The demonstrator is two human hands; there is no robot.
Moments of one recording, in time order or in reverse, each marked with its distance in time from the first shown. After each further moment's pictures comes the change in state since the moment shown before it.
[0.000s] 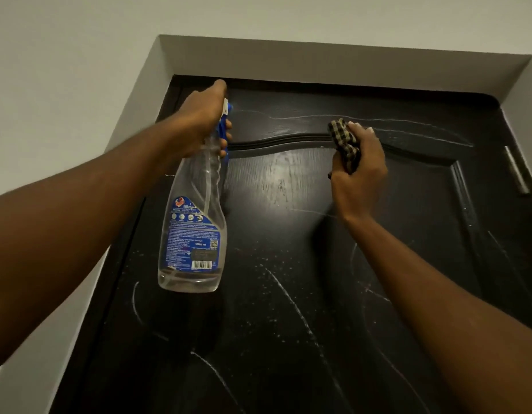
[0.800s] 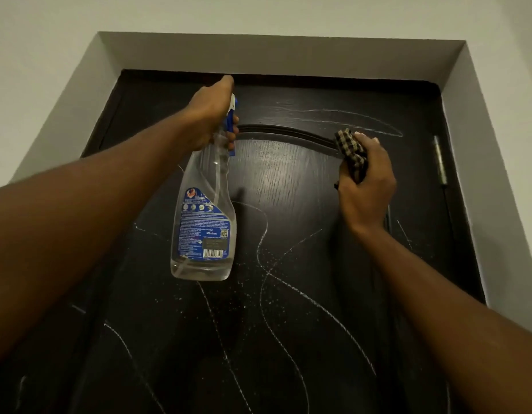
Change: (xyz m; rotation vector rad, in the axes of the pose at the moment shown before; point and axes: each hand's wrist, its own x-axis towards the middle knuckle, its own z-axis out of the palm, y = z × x) left_hand -0.046 0.073 0.179 0.019 0.014 -0.063; right_hand 0.043 0.091 -0.178 -0.020 -0.049 0.022
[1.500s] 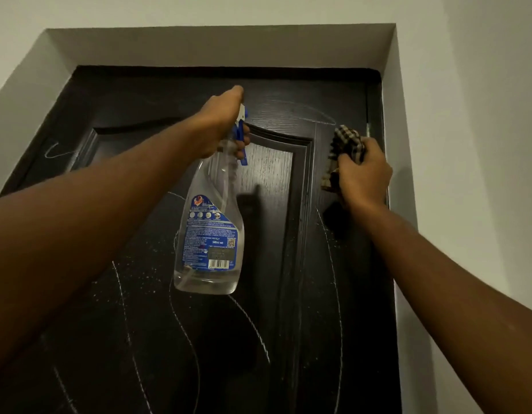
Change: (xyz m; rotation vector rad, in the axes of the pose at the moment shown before) left_hand -0.068 0.045 0.201 0.044 -0.025 -0.036; right_hand 0.069 0.115 -0.144 0.077 -0.136 0.420
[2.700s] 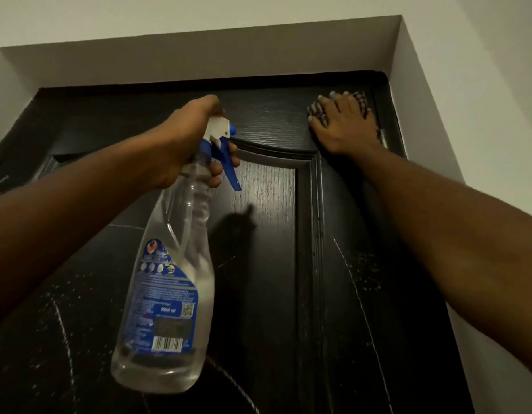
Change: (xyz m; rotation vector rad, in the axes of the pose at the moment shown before) left_hand 0.036 -0.026 -0.008 -0.020 -0.162 0.006; right_hand 0.182 0.052 0.093 -0.803 -0.249 -0.389
